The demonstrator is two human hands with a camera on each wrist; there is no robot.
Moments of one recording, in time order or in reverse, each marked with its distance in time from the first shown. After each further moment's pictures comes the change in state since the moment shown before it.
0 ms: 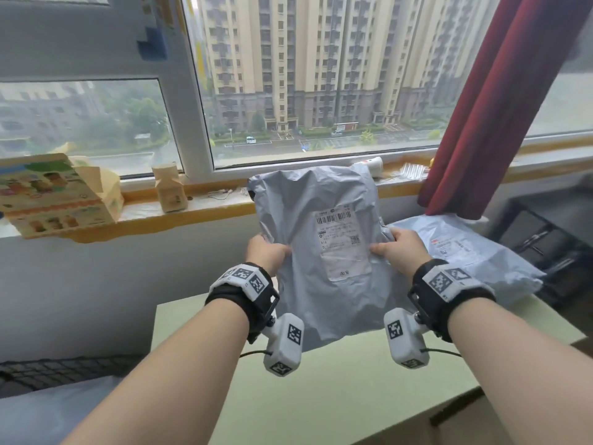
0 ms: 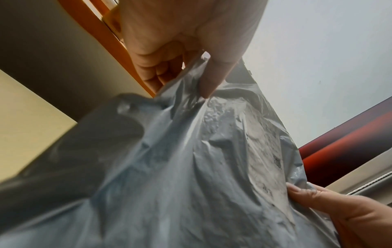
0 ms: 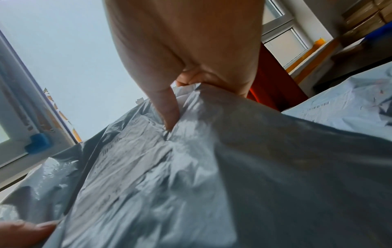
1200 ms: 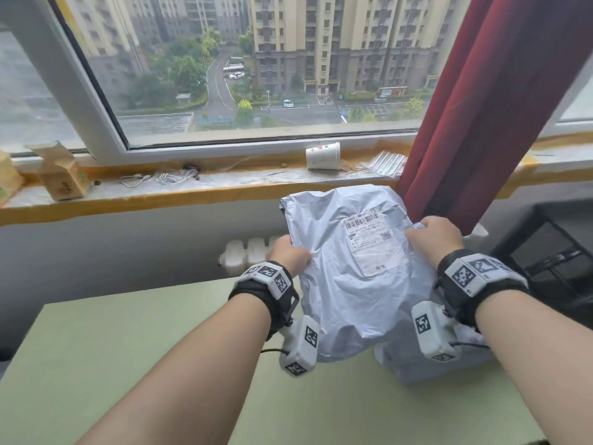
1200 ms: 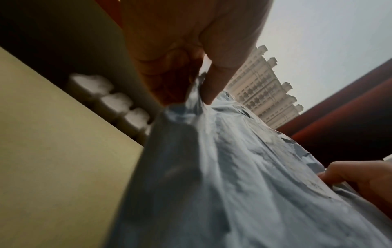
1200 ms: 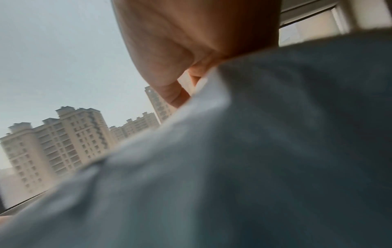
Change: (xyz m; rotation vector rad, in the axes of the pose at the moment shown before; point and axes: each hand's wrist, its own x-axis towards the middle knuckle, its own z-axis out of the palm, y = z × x) left_hand 0.073 0.021 0.298 0.135 -0.061 -0.090; right_hand 0.233 0.137 -0.171 -0.474 -0.023 0.081
